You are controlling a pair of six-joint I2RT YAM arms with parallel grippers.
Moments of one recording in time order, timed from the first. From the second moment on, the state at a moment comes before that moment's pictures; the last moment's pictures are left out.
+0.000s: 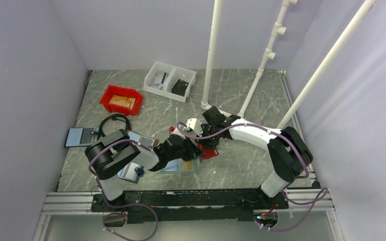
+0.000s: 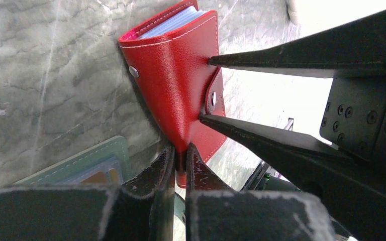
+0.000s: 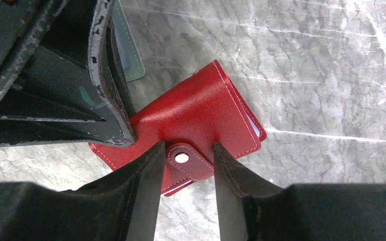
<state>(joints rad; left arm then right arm) -0.92 1.75 0.53 0.76 0.08 -1.19 0.68 1.62 0.98 -0.48 -0.26 -0.57</state>
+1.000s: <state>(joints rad) -0.92 1.74 0.49 0.79 0.05 -1.19 0.61 1.60 0.98 -0.50 -0.27 -0.55</state>
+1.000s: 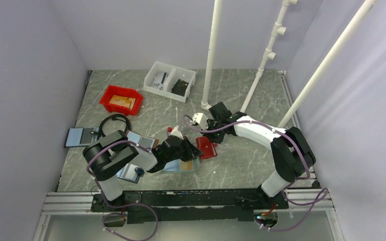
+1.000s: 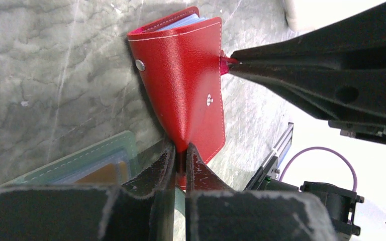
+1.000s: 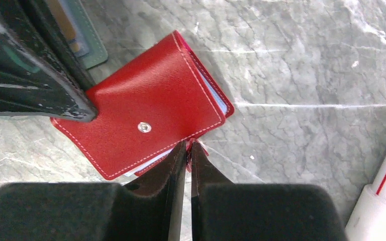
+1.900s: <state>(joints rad) -0.85 1.54 0.56 0.43 0.05 -0.99 0.48 1.67 1.03 -0.52 -0.23 -0.43</state>
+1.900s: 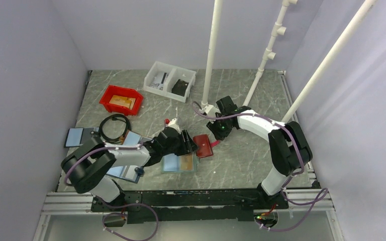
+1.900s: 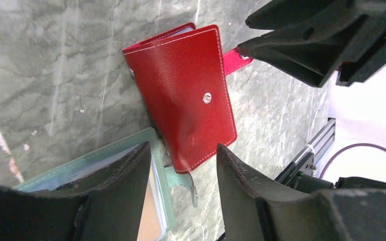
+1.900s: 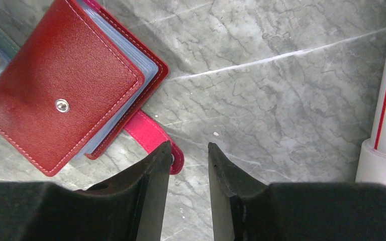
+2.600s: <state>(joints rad) -0.85 0.85 0.38 0.13 -0.04 -0.81 0.43 1.67 1.07 -0.58 -0.40 -0.40</state>
